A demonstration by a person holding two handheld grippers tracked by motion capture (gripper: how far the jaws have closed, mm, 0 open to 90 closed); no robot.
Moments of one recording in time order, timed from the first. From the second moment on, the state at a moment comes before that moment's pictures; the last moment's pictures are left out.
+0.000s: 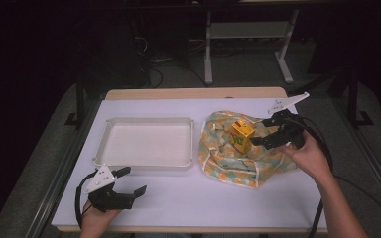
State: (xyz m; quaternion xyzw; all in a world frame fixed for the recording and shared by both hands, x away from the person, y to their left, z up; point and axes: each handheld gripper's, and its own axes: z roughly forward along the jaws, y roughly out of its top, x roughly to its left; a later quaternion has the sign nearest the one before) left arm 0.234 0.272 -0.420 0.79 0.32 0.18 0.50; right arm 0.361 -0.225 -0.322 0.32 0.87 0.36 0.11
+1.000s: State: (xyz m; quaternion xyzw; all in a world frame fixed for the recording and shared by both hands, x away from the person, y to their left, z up) left arm 0.233 0.270 -0.420 0.79 0.31 0.18 0.49; right arm 0.410 -0.186 -0.338 0.34 0.88 0.31 0.10
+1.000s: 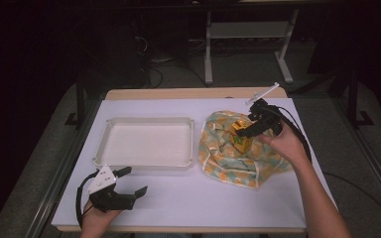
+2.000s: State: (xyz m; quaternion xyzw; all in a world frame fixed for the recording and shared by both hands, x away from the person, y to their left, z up) left arm 0.234 0.271 -0.421 0.79 0.32 0.18 0.49; right arm 0.418 -0.172 -0.362 0.37 0.89 0.25 0.11
